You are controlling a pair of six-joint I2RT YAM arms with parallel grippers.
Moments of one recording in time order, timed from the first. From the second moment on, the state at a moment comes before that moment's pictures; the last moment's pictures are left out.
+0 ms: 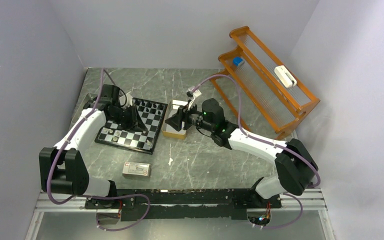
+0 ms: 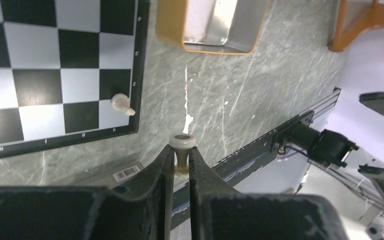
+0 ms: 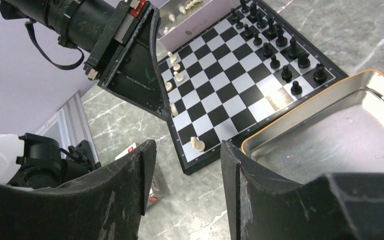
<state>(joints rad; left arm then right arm) -0.11 1.40 1.05 -0.78 0.60 -0.32 0.79 1.45 0.88 0.40 -0.29 0.39</state>
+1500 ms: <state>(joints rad) -0.07 1.54 0.80 -0.75 0.49 -0.89 0.79 1.06 0.65 0.33 -0.03 0.33</state>
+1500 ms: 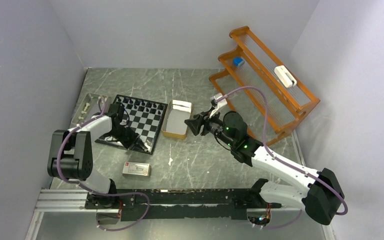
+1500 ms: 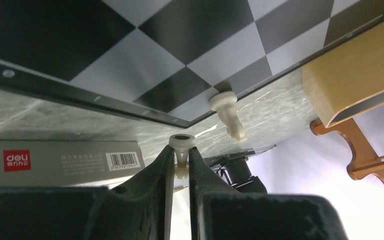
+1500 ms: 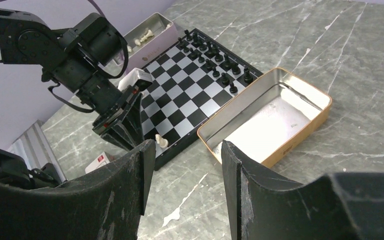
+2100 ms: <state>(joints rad) -0.07 1.61 0.82 -0.70 0.50 -0.89 0.79 1.05 0.64 0.32 -0.02 0.30</state>
